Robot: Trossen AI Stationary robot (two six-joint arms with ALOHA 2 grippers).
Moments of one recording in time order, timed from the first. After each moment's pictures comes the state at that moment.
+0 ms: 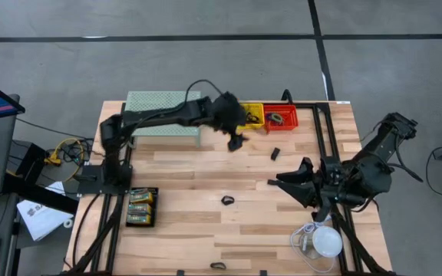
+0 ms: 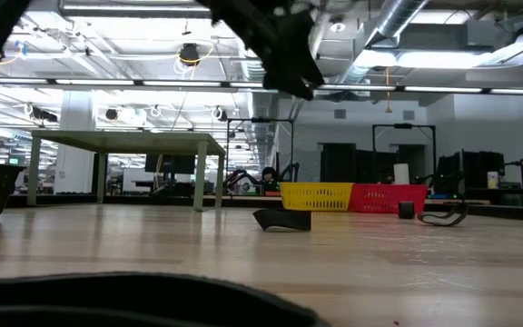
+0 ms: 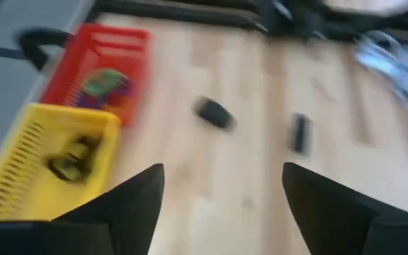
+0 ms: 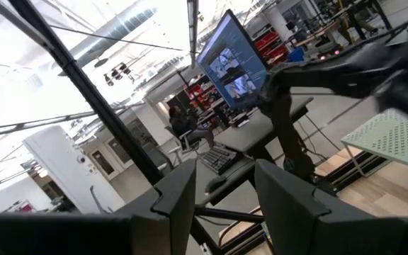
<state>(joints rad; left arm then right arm) 0.26 1.92 1.73 -0.53 0.11 0.07 0.81 1.14 1.11 0.30 0.94 0.43</state>
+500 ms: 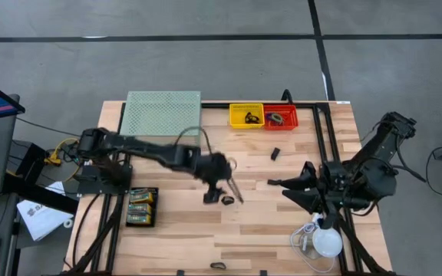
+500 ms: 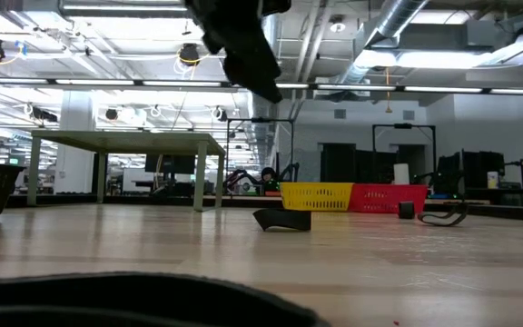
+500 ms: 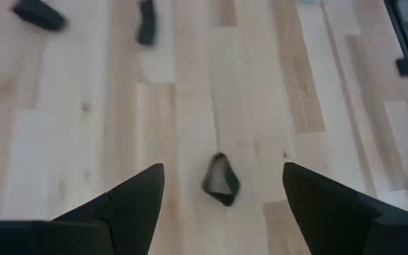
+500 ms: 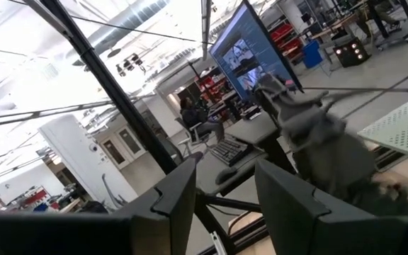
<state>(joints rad) -0.12 1.73 1.35 -0.51 0.02 -0.07 0.86 1.14 1.11 0.30 0.94 0.41</state>
